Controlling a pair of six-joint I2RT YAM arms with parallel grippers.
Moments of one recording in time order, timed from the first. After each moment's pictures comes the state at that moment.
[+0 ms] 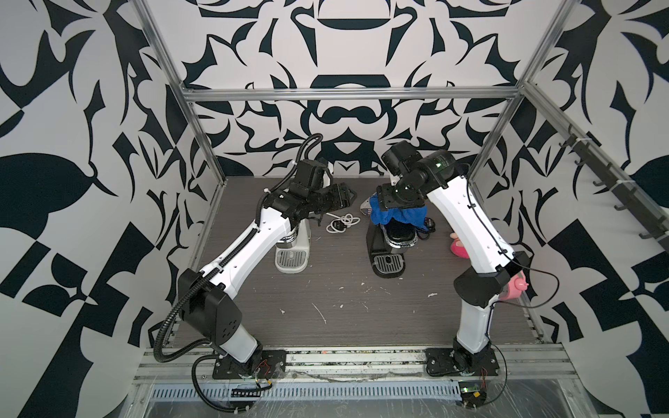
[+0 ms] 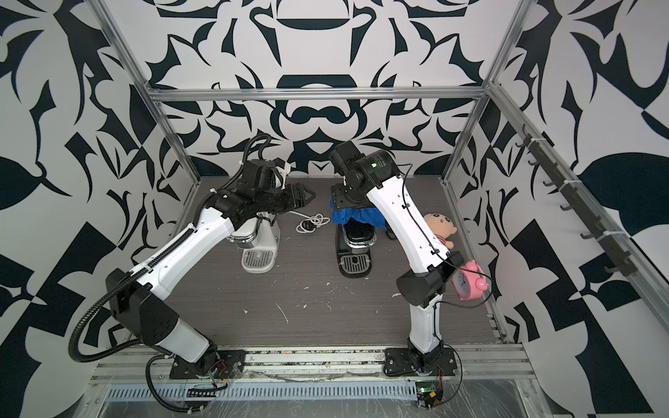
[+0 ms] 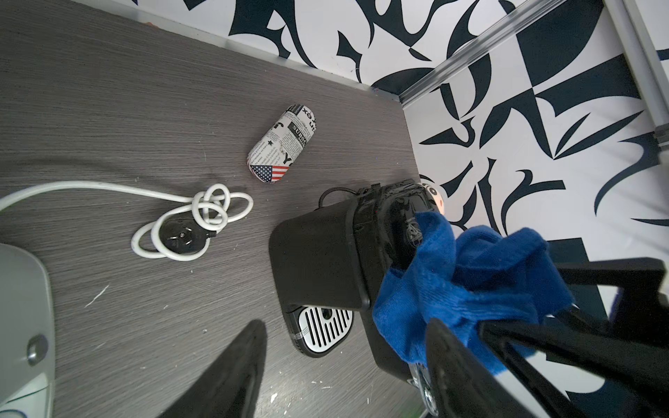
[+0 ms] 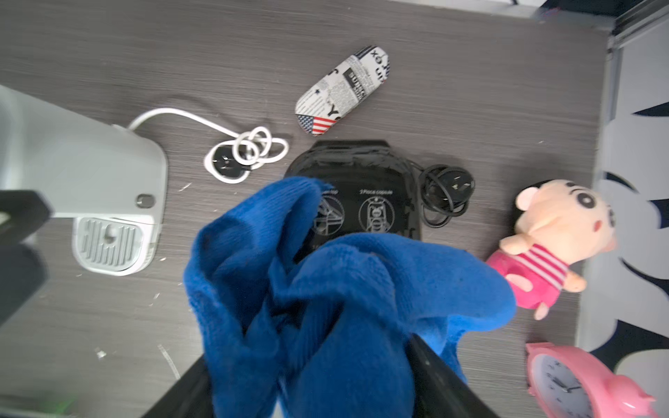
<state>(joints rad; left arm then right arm) -0.57 1.59 1.58 -0.57 0.28 -0.65 0.59 1.93 2.40 -1.61 0.22 0.43</state>
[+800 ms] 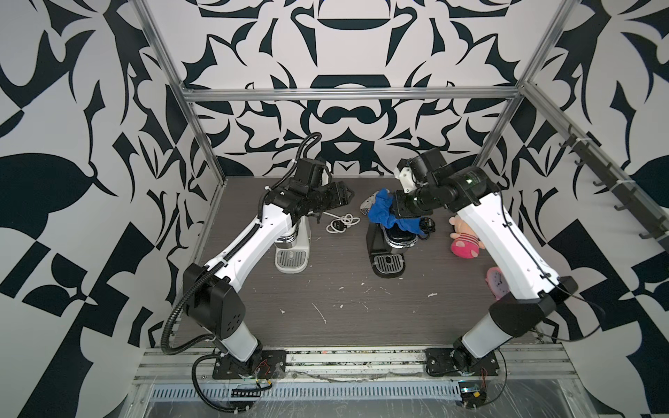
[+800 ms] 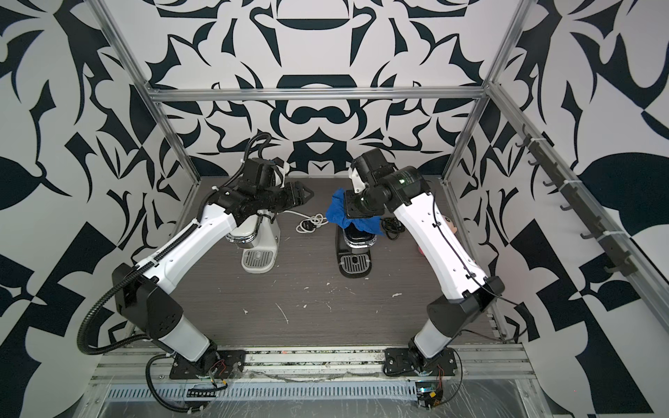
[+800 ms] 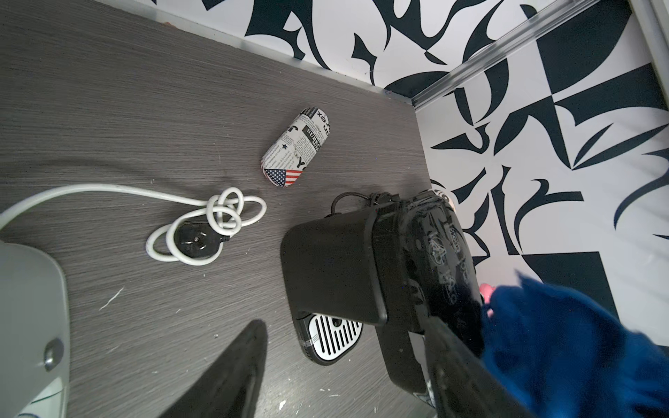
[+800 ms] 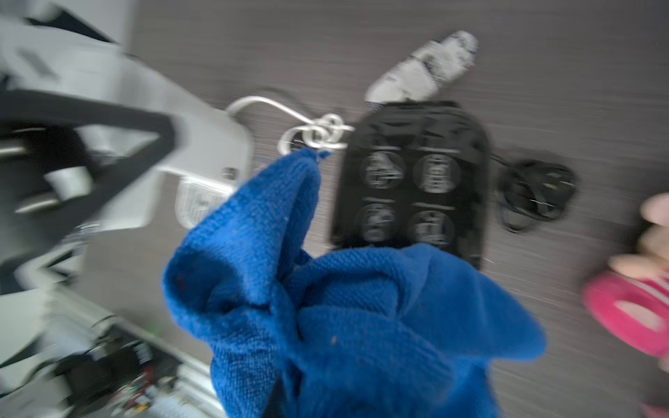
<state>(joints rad) -0.54 1.64 1.61 -0.58 0.28 -0.65 0.52 1.58 1.97 -1.30 -0.18 0.38</state>
